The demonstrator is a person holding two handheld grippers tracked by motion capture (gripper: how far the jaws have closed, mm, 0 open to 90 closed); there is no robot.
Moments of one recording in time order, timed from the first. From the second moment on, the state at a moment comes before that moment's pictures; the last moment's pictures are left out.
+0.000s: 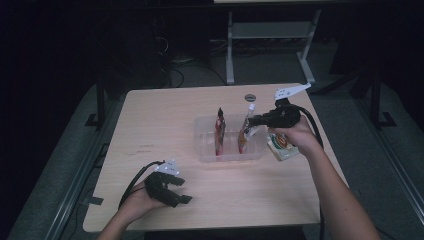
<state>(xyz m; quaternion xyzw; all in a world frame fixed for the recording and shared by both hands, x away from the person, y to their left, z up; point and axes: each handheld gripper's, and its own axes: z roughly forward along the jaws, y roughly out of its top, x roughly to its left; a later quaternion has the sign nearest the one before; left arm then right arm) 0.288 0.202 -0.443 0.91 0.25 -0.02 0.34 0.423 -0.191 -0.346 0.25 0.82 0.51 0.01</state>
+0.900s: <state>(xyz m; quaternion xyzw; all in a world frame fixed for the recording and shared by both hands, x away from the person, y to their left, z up) 0.288 0.199 -0.445 0.91 0.24 -0.03 0.34 0.433 -0.176 -0.372 0.27 0.81 0.52 0.00</state>
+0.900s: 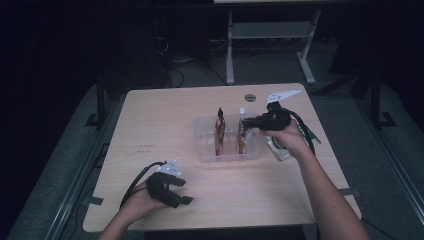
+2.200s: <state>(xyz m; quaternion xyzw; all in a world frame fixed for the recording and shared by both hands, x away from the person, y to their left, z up) 0.287 0.199 -0.443 0.91 0.24 -0.02 0.34 0.351 -0.207 -0.374 0.30 0.82 0.48 0.06</state>
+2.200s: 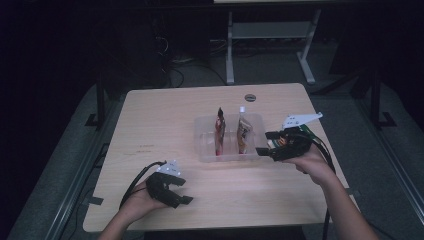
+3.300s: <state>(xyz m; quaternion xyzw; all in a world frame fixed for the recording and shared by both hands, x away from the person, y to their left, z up) 0.288 0.200 -0.442 0.91 0.24 -0.02 0.34 0.410 -0.271 -0.431 0.46 0.80 0.34 0.17</state>
